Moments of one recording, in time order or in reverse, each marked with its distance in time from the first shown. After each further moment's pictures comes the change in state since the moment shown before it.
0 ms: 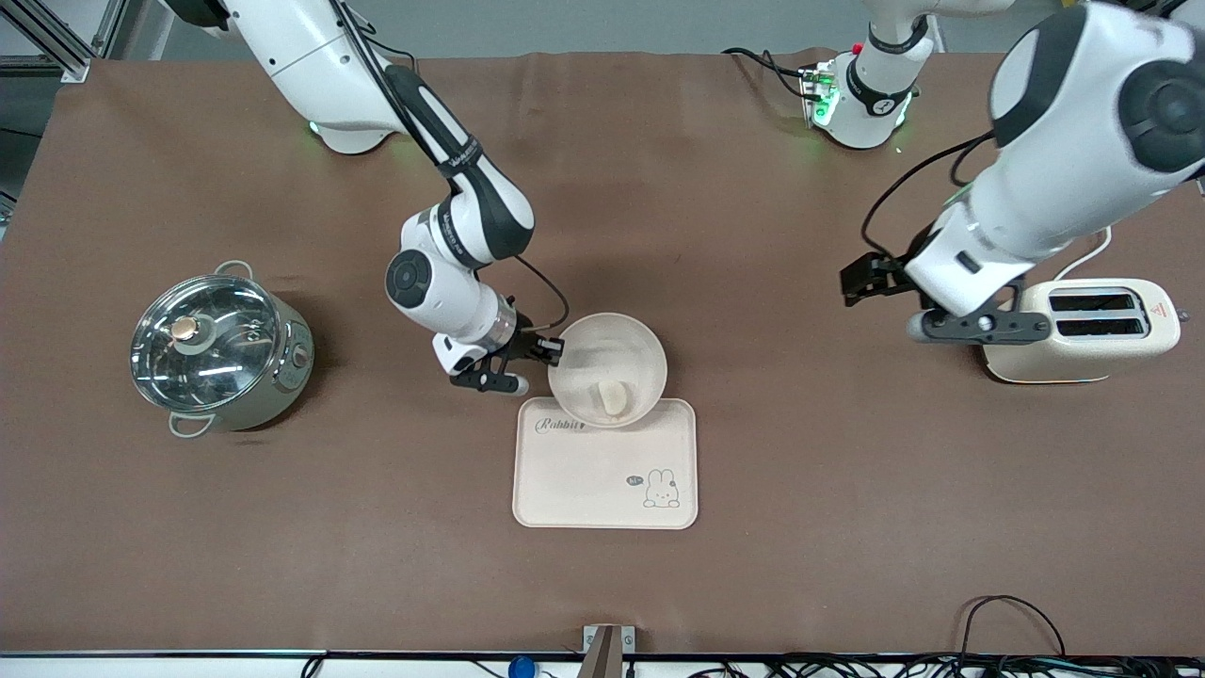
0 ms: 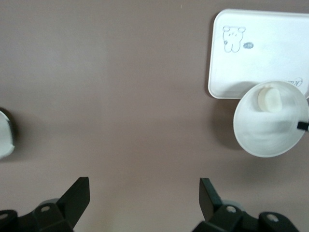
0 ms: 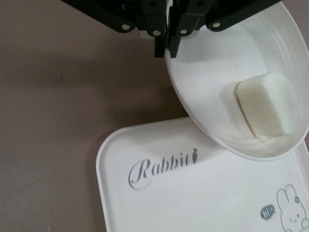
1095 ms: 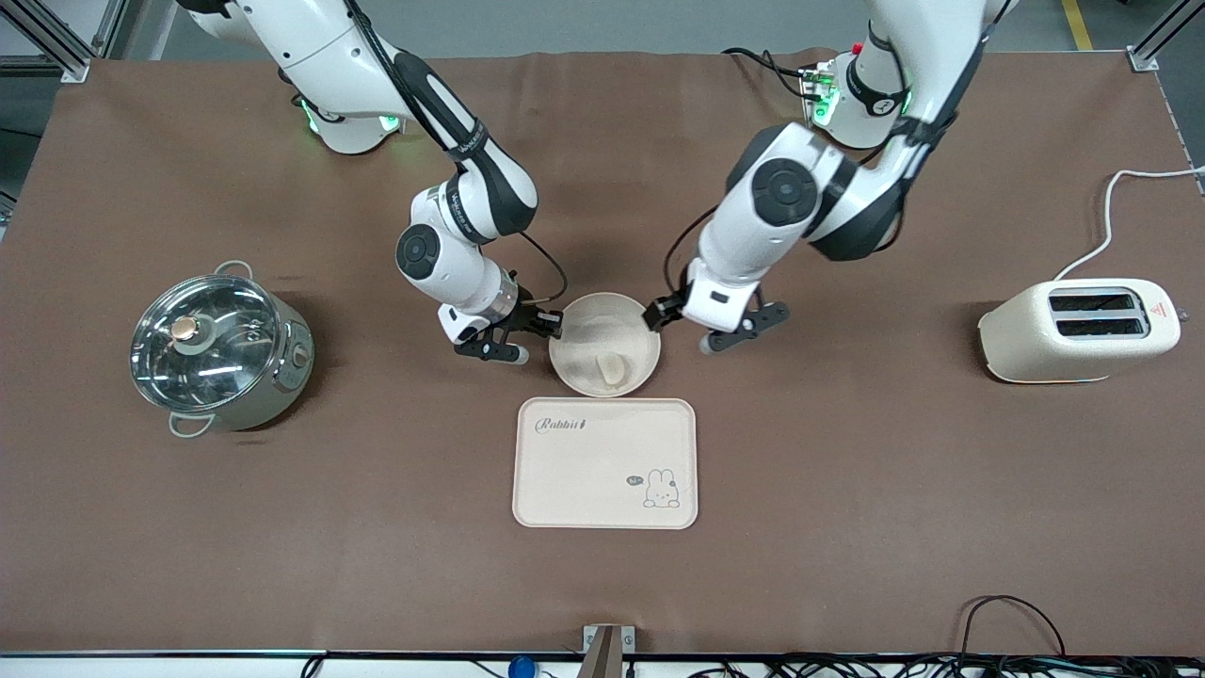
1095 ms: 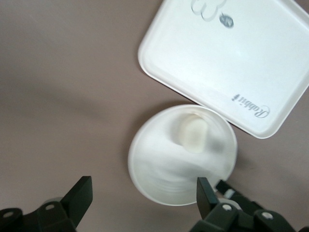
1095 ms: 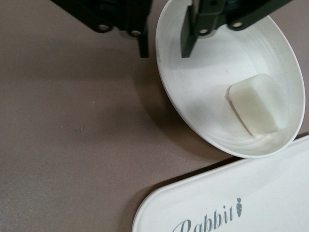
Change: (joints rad) left arm -0.180 0.212 -0.175 -0.269 0.000 0.648 -0.776; right arm 0.000 -0.026 0.033 -0.126 0.058 0.073 -0.020
